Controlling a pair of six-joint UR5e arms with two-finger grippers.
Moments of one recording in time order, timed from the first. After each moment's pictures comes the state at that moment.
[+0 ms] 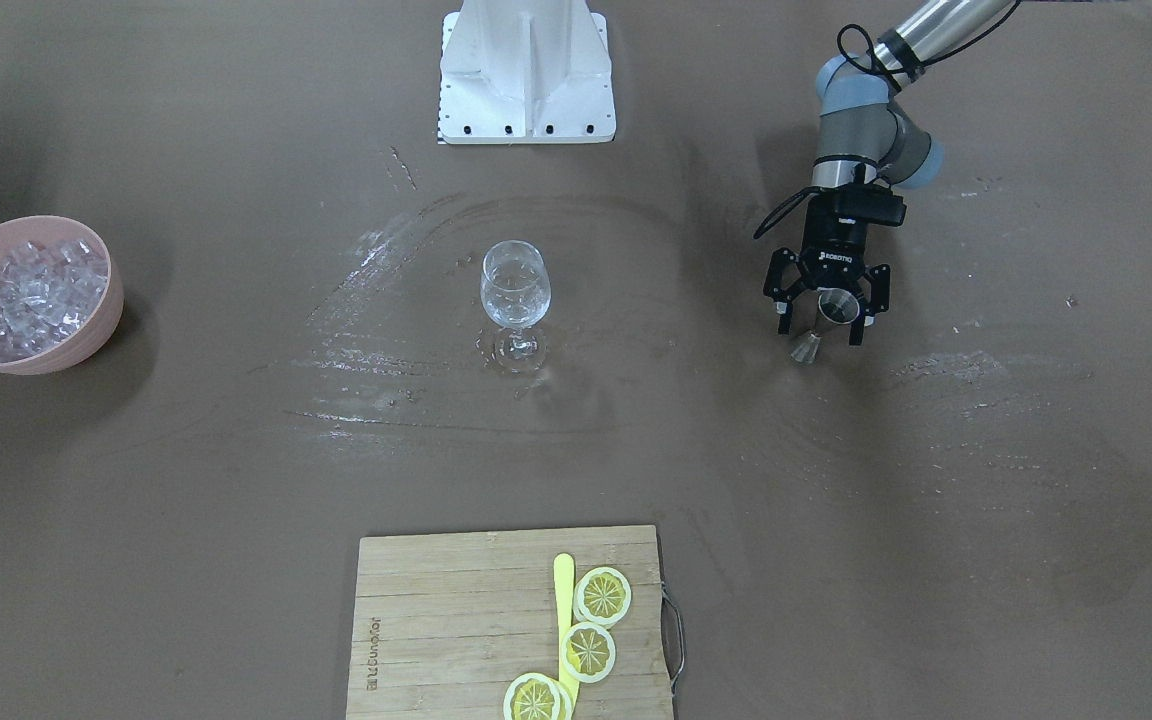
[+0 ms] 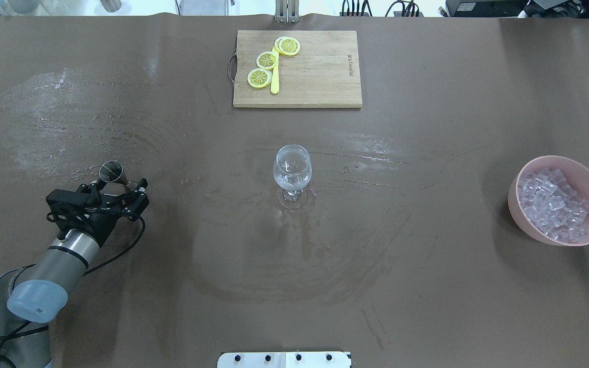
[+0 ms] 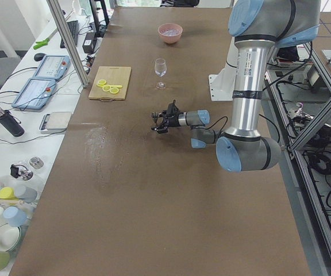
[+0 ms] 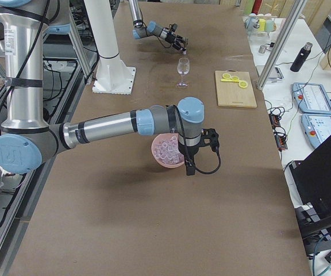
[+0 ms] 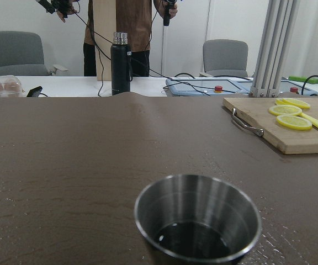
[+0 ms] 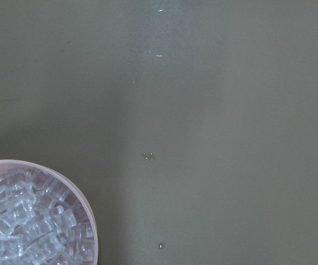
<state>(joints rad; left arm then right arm) -0.28 -1.67 -1.46 -2.92 -0.71 -1.01 1.50 -1.63 1.88 -1.68 2.28 -0.01</state>
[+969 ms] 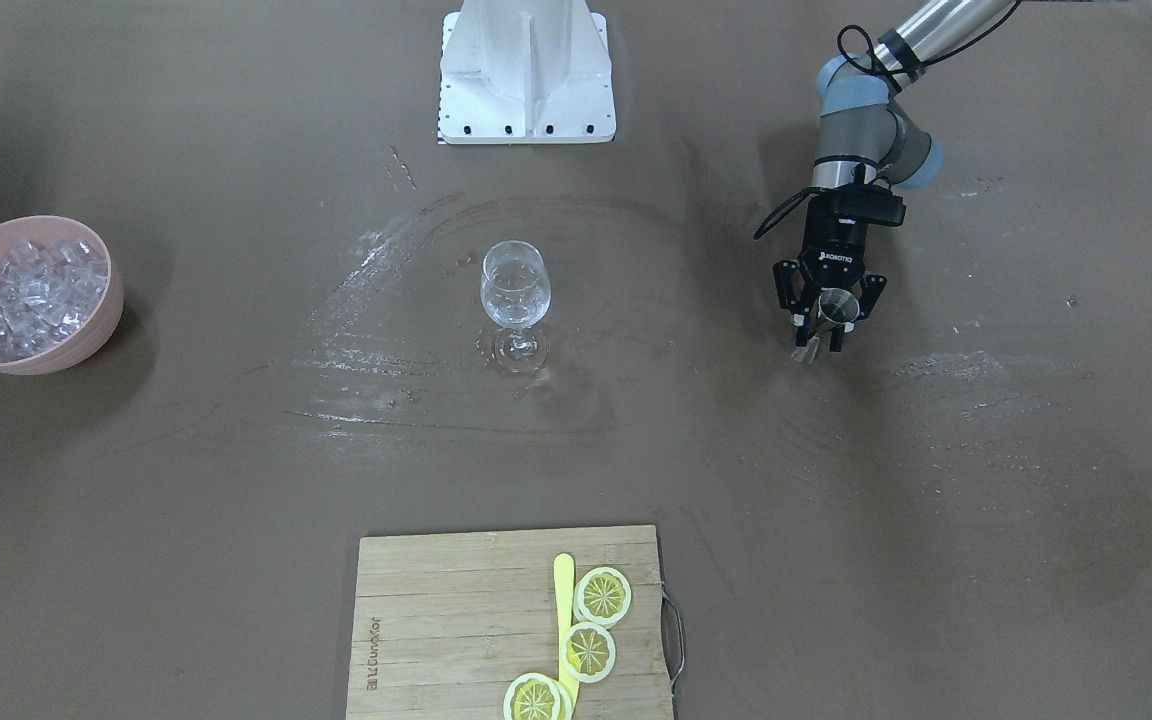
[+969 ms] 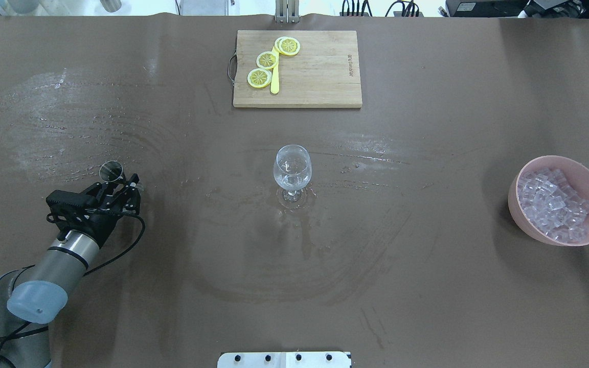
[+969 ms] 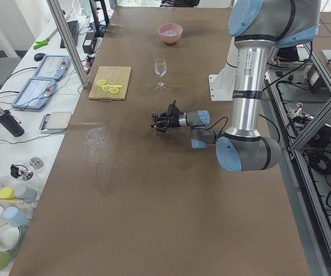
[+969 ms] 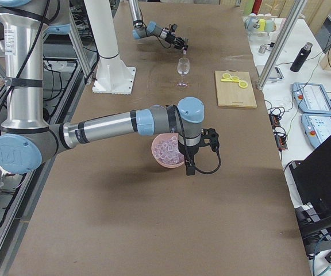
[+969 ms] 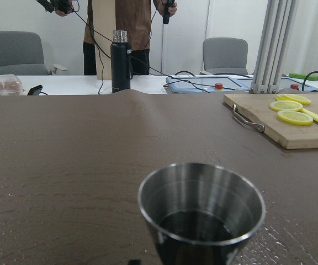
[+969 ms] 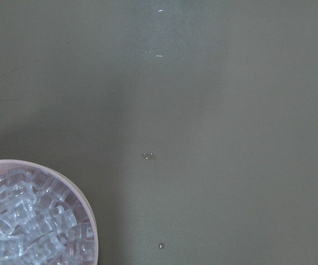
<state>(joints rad) -0.28 -1.67 -1.46 -2.92 -0.71 -1.01 1.50 -1.63 1.88 -1.68 2.28 -0.01</state>
